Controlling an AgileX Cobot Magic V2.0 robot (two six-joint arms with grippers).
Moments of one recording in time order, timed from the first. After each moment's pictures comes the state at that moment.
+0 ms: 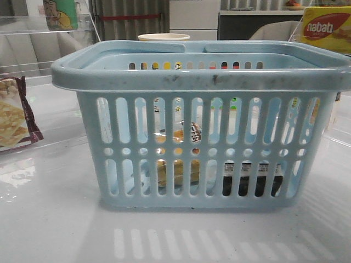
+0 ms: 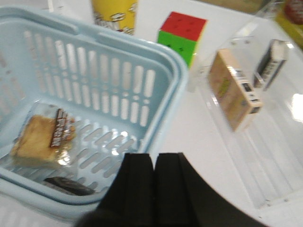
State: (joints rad) left arm -0.06 -0.01 0.01 0.00 0.08 0.02; right arm 0.27 0.75 -0.72 -0.04 0.47 0.02
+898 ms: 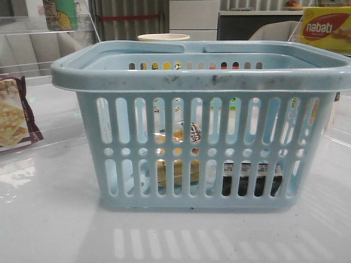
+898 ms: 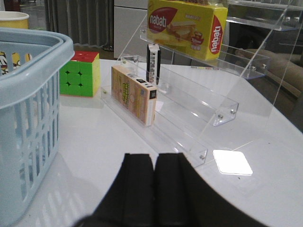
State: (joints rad) left arm -0.06 -0.01 0.01 0.00 0.07 0.02; right arm -0.07 -0.01 0.03 -0.05 0.09 0.02
